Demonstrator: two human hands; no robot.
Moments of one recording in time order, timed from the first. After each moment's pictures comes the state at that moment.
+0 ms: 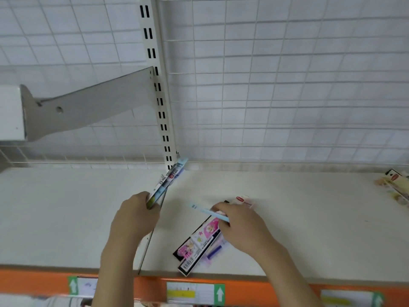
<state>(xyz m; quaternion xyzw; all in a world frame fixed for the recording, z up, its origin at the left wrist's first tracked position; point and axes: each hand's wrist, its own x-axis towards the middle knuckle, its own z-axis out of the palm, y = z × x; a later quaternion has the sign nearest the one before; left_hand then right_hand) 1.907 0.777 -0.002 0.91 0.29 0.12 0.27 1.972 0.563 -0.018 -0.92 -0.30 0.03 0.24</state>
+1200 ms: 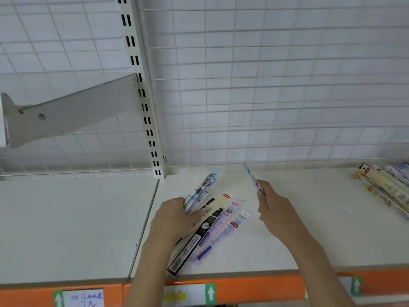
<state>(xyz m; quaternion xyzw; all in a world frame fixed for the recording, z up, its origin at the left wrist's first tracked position) 1.938 0.705 -0.005 0.93 0.18 0.04 0.30 1.988 0.493 -0.002 -0.94 -0.12 -0.01 0.33</state>
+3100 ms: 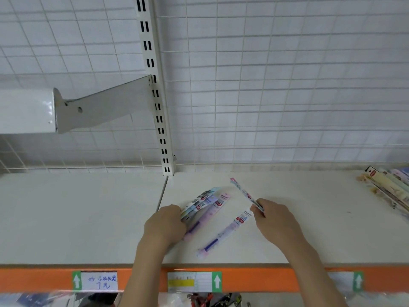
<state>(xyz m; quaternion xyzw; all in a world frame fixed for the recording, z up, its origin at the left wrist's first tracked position) 1.914 0.727 -0.013 0.96 0.20 -0.06 0.16 1.976 0.501 -0.022 -0.97 -0.10 -0.02 0.24</state>
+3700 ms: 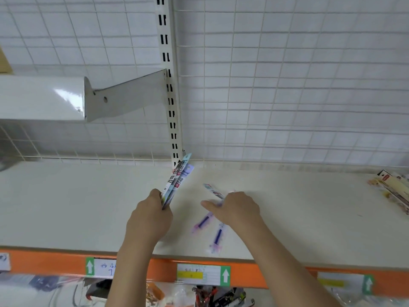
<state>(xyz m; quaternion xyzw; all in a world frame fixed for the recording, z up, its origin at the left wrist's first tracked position) 1.879 0.757 -0.003 0.90 0.28 0.13 0.31 1.967 0.598 -0.003 -0.98 -0.11 0.07 0.15</state>
